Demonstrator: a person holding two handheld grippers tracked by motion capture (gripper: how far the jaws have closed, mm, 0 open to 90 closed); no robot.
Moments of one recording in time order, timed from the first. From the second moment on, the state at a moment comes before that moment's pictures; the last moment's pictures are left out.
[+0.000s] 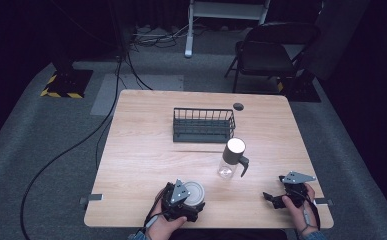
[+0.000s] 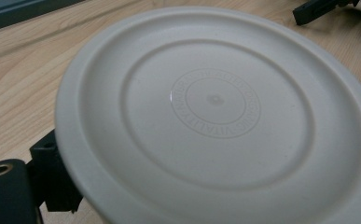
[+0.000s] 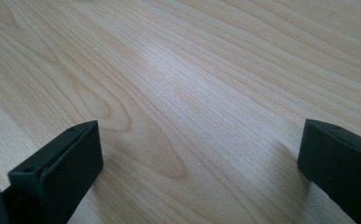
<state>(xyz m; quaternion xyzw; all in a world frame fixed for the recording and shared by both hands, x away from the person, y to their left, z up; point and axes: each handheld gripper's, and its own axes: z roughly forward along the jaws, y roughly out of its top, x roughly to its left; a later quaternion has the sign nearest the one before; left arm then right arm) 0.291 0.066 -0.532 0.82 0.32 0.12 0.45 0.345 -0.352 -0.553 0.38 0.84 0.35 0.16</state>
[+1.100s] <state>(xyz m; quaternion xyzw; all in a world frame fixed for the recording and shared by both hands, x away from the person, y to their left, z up) 0.315 0.075 -0.479 0.81 0.31 0.13 0.48 0.345 -0.352 -0.553 0.38 0.84 0.35 0.16</state>
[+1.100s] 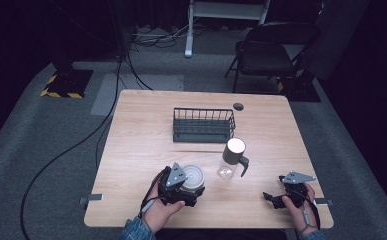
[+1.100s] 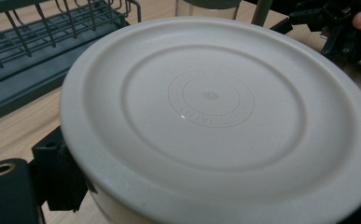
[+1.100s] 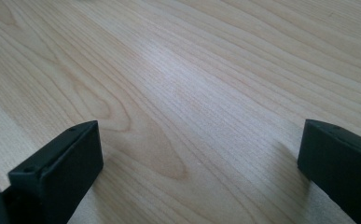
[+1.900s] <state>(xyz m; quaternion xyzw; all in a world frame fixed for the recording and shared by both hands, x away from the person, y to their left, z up) 0.340 0.065 -0.442 0.82 0.28 0.15 0.48 0.345 -0.352 -0.553 0.38 0.84 0.35 0.16</state>
